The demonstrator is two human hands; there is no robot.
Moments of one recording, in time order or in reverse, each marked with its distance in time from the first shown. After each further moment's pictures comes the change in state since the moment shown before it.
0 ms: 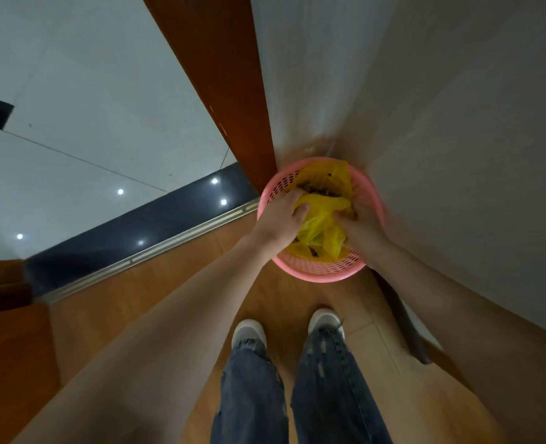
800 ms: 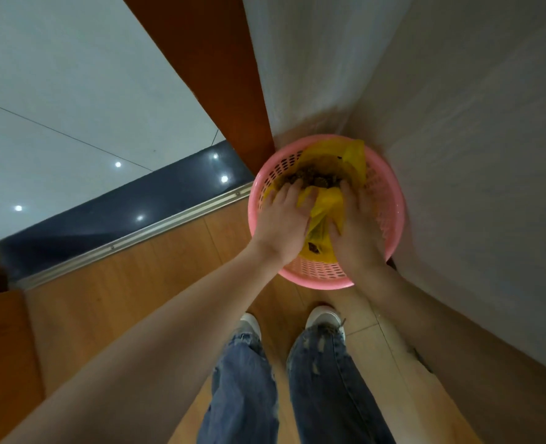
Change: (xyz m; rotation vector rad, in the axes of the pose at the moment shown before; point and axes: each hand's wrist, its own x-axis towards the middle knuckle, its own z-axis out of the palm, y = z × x) left_hand 0.033 -0.049 0.063 0.625 0.025 0.172; right_hand 0.046 0.072 0.023 -0.792 0.177 -0.398
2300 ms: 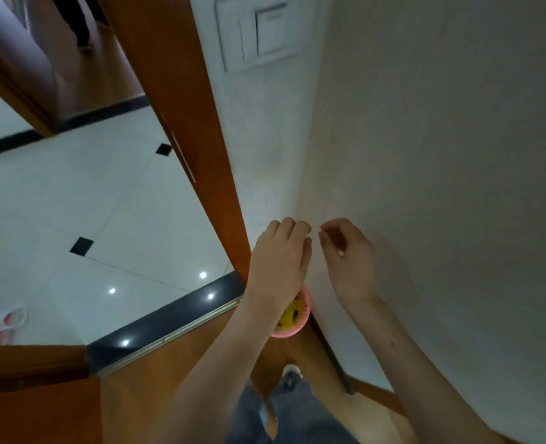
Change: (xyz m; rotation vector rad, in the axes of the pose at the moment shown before) left_hand -0.260 0.223 -0.564 -0.191 0.727 0.176; right_hand -0.223 -0.294 -0.563 0.483 0.525 -0.139
